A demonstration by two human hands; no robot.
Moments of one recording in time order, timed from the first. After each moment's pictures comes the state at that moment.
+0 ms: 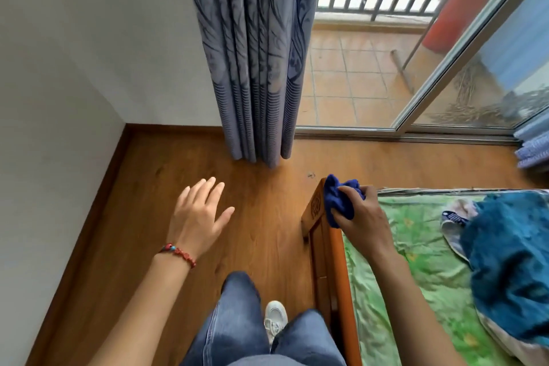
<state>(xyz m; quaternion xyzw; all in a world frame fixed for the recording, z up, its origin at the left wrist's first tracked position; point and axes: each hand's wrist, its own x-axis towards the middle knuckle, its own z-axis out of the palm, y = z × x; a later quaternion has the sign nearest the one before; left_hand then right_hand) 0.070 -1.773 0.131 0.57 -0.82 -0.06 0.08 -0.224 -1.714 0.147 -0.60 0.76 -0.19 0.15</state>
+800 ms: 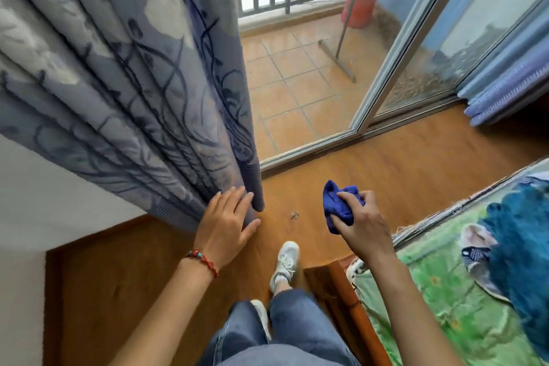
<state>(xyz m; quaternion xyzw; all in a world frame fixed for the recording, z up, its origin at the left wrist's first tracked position) -0.090 -2.148 0.113 0.31 -0.94 -0.08 0.08 -0.309 -1.998 0.123 -0.44 0.87 -0.21 0.13</state>
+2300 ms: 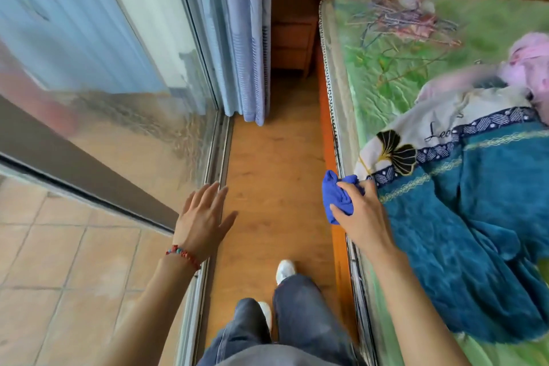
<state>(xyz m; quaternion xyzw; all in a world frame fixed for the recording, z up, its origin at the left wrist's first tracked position) -0.942 -2.282 0.116 -0.18 -0.98 -0.11 -0.03 -0.899 -1.989 0.142 0.08 0.97 -0.24 -0.03</state>
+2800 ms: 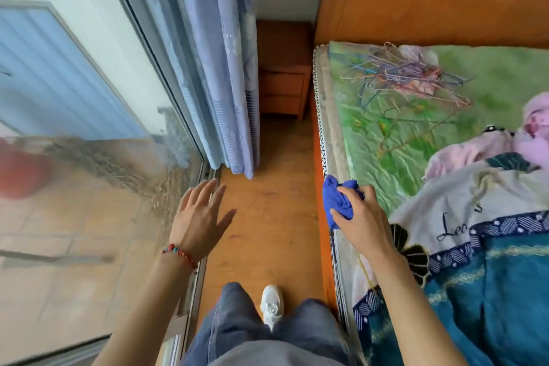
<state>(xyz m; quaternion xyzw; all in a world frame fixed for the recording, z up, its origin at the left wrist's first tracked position) -1.250 -2.177 0.130 -0.18 -0.97 -0.12 0.02 -1.197 -1.884 0.152 0.09 0.97 -0.23 -0.03</state>
